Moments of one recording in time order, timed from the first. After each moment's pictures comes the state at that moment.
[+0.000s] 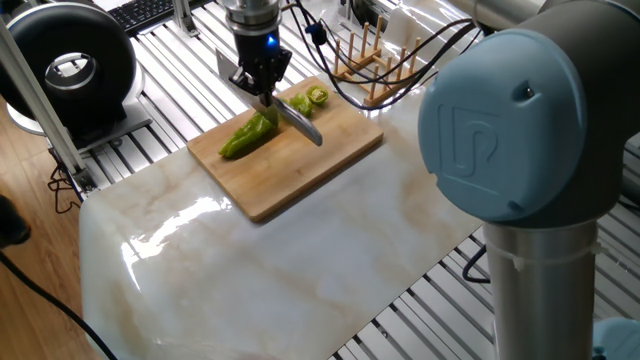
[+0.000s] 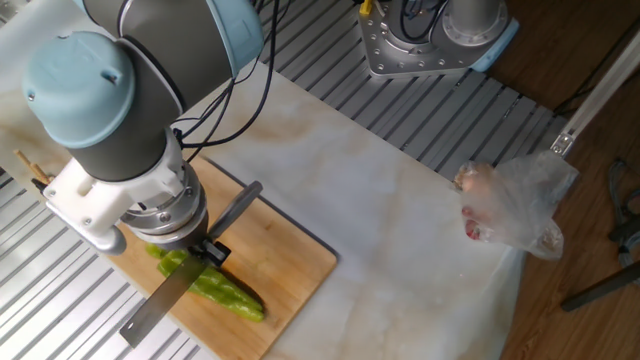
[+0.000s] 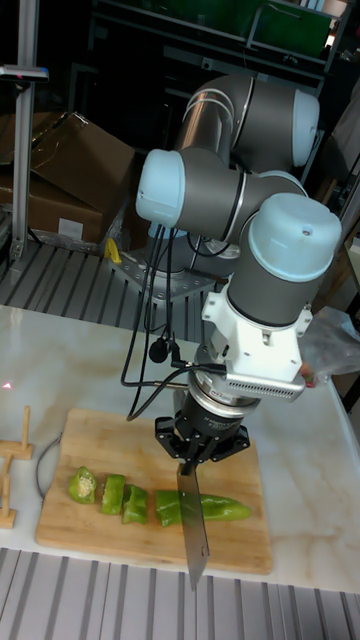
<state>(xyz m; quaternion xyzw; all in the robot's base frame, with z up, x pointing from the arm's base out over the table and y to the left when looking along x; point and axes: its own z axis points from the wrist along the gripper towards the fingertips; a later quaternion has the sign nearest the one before) 0.682 0.048 0.097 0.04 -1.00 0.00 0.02</state>
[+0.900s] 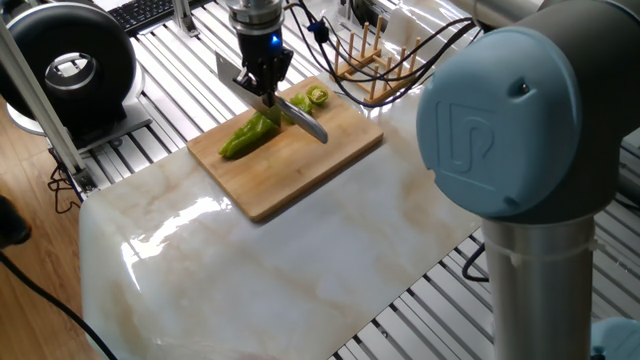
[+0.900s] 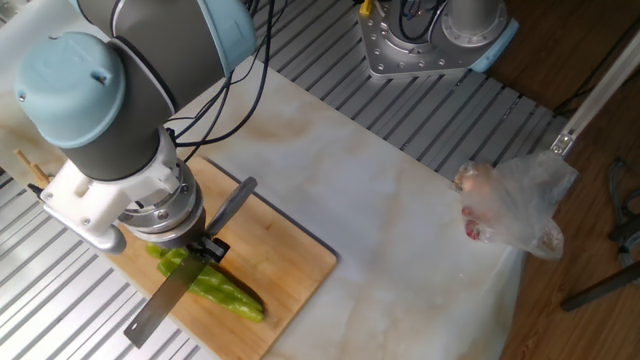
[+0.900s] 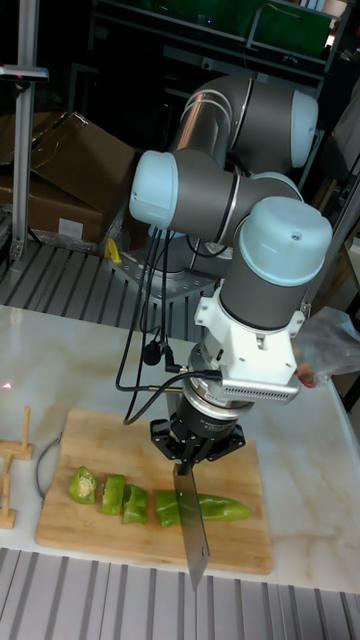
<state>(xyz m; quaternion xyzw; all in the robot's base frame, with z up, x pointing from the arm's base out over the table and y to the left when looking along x) 0.680 0.044 0.091 0.06 -1.00 0.00 0.03</state>
